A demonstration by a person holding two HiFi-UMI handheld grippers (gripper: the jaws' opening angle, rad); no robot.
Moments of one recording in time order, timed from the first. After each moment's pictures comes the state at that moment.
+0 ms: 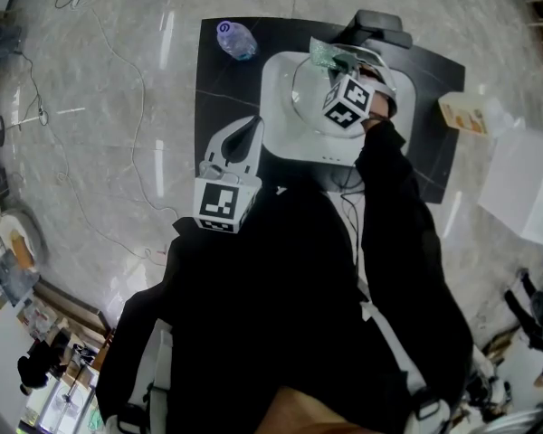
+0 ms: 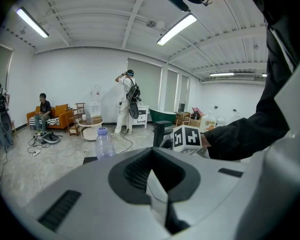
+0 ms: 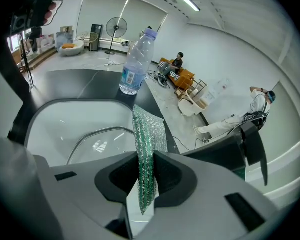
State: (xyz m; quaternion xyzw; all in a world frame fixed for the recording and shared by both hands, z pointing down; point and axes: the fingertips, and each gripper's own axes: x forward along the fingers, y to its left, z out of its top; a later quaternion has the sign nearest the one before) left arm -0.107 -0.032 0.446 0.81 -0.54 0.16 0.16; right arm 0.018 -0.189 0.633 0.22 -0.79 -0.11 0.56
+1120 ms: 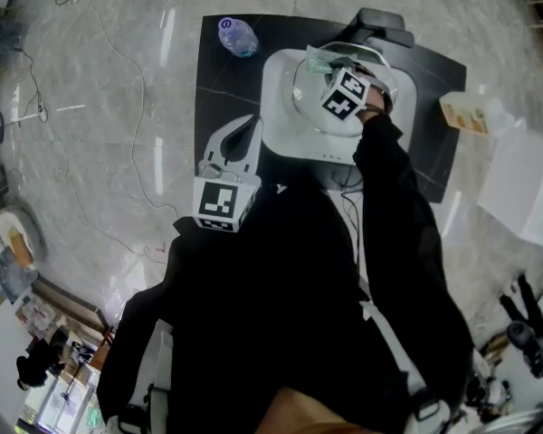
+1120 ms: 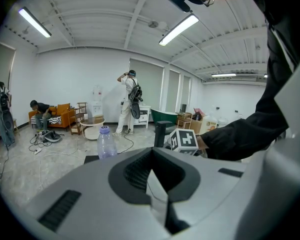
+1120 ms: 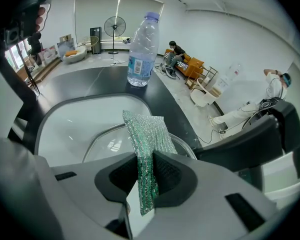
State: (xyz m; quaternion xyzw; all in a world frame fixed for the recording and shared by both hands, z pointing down) left arm -0.111 -0.029 0.448 0.80 -0.55 0.16 0.16; right arm 0.012 -0.167 0.662 0.16 -0.79 -0.03 0.59
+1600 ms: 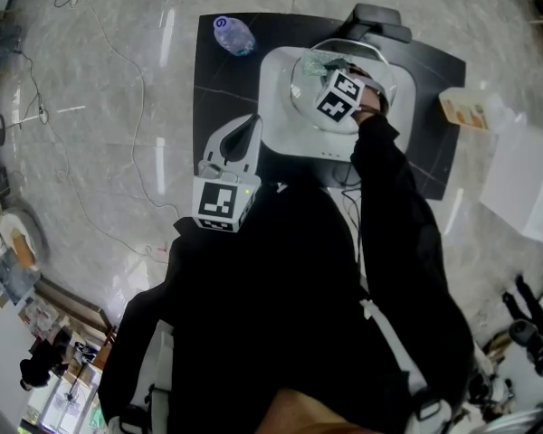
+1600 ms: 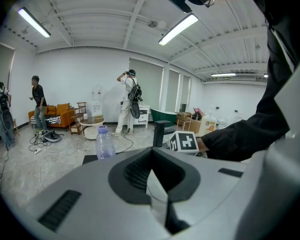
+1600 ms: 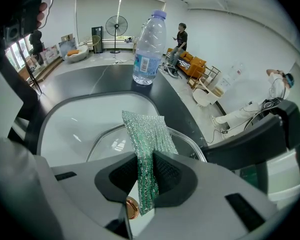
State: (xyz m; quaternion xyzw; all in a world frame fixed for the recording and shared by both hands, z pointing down) left arm -0.104 -0.027 0.449 0.81 -0.55 0.17 0.15; right arm 0.012 -0.153 0.668 0.15 -0.79 -0.03 0.60
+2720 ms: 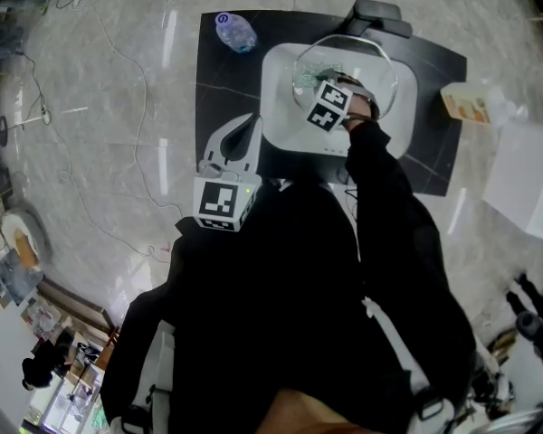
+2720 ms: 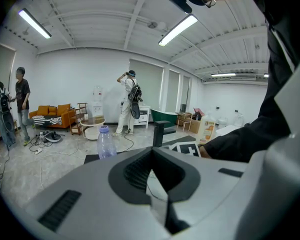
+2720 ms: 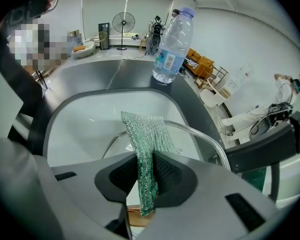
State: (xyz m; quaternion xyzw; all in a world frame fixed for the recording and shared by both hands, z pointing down) left arm -0.107 -0.016 0.446 0.81 -0.55 0.17 0.15; right arm -0.002 -0.109 0.687 0.12 -0.78 -0.04 0.62
